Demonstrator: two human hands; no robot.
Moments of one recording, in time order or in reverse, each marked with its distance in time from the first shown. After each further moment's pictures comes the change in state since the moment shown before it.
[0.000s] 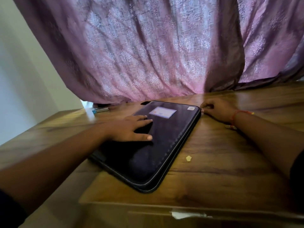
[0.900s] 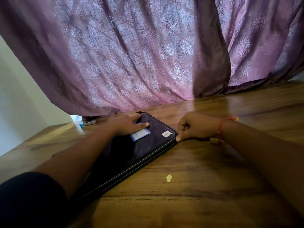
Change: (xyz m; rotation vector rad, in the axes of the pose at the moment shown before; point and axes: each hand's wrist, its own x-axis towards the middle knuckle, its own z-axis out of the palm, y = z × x) left_hand 0.127 -0.022 -0.004 -0.037 0.254 -0.248; right_hand -0.028 -0.050 -0.020 0.056 -0.396 -0.166
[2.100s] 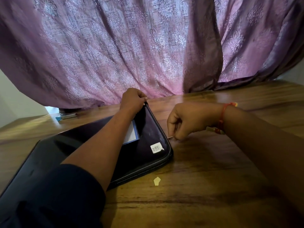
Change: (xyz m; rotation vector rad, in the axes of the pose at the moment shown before) left_hand 0.062 0.084 -0.001 -0.737 0.490 -0.134; right_hand -0.010 -0.026 -0.026 0.044 -0.245 -0.053
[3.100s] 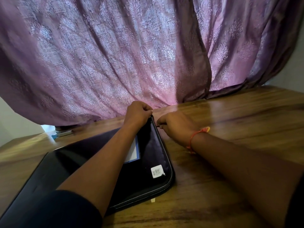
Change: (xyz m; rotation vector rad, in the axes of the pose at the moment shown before) left_hand -0.015 0.033 0.014 0.035 -0.062 0.102; right_hand 0.042 0.034 0.029 -0.293 0.640 0.146
